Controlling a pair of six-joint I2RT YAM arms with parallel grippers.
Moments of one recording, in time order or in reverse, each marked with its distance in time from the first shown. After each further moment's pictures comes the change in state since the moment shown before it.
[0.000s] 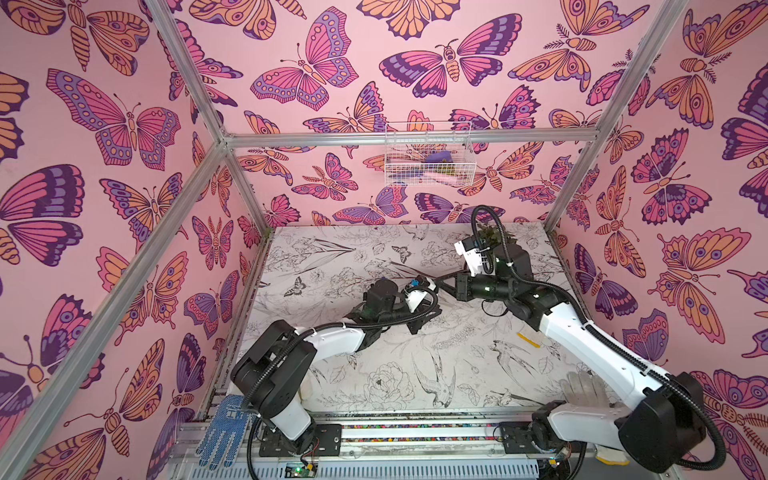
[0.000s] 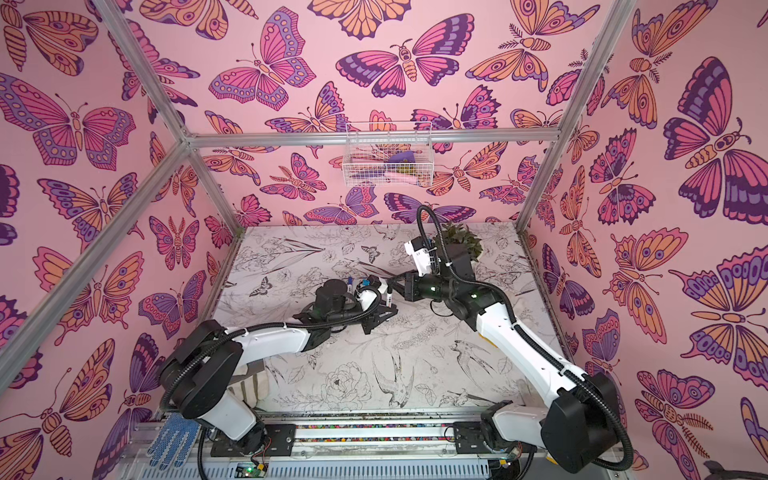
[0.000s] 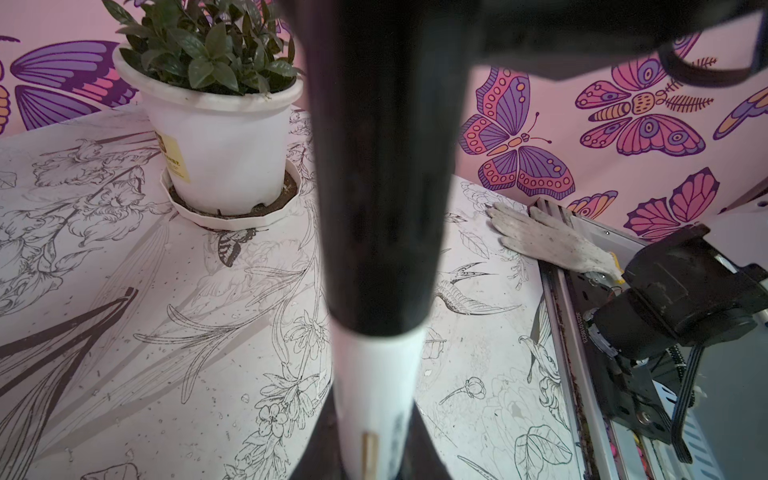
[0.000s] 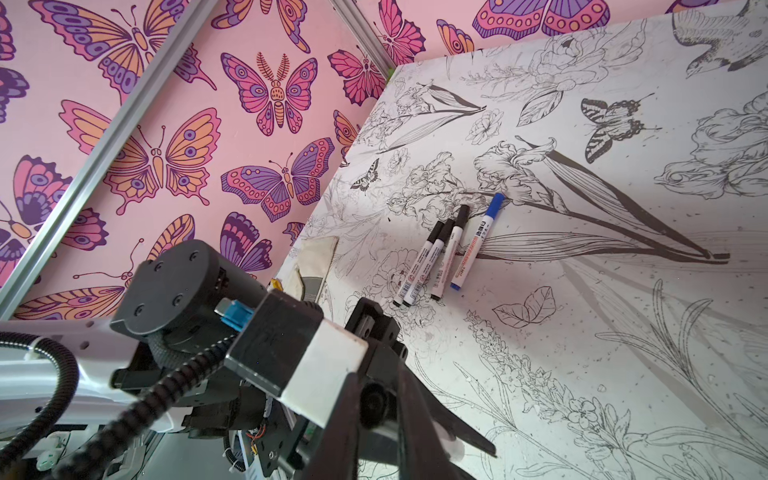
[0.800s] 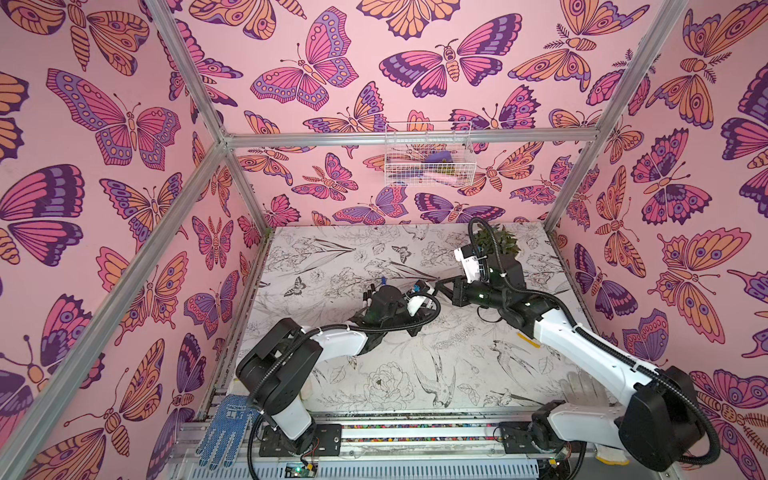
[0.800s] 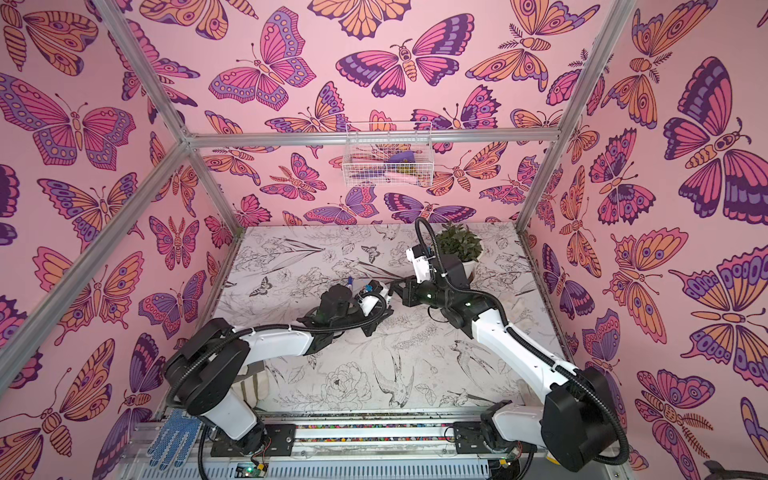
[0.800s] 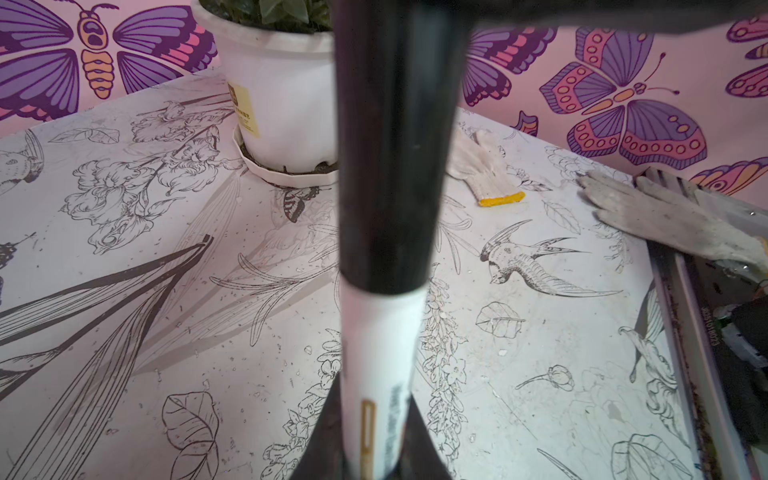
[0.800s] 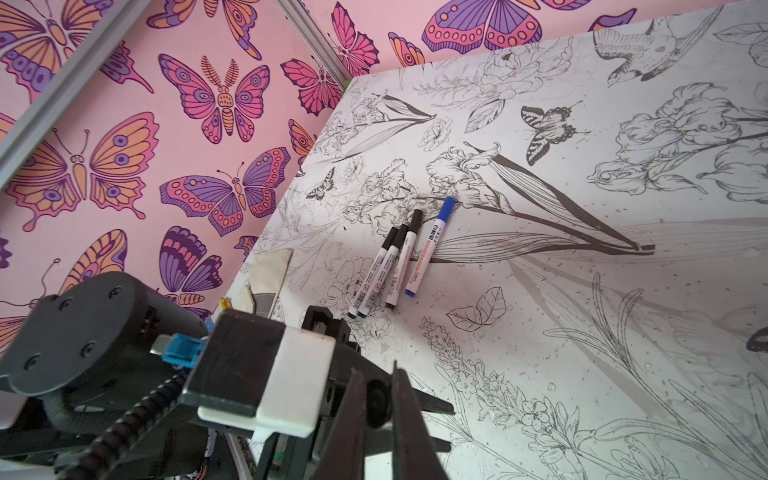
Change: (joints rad) left arm -0.023 0.058 -0.027 0.021 -0.229 0.073; right arm 0.031 0.014 -0.121 0.114 0.153 -0.018
